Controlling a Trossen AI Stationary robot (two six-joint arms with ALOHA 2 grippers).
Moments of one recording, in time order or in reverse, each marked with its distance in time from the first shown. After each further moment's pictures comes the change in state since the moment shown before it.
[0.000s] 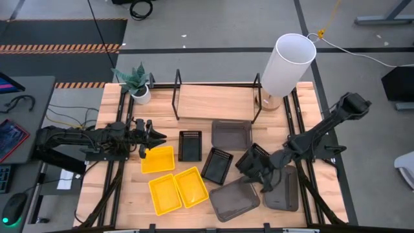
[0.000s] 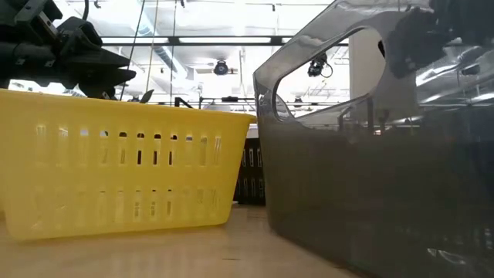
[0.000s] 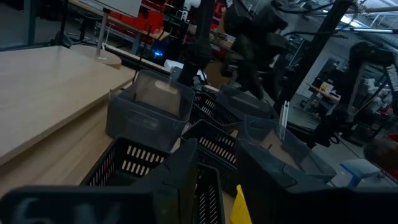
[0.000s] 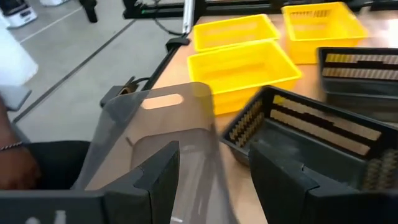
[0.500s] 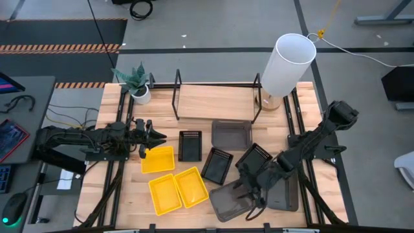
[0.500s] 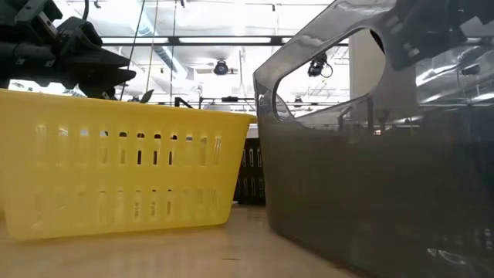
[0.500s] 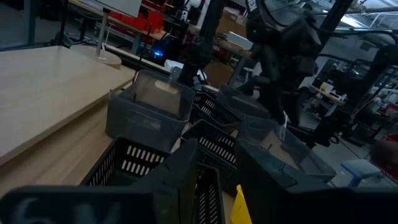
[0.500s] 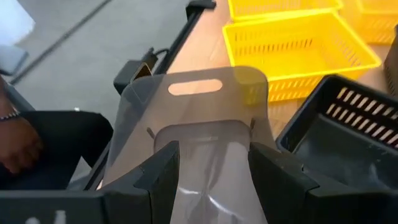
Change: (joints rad) left arm 0.000 0.000 0.000 0.000 0.000 0.000; right arm 0.089 0.298 0.258 -0.131 0.021 0.035
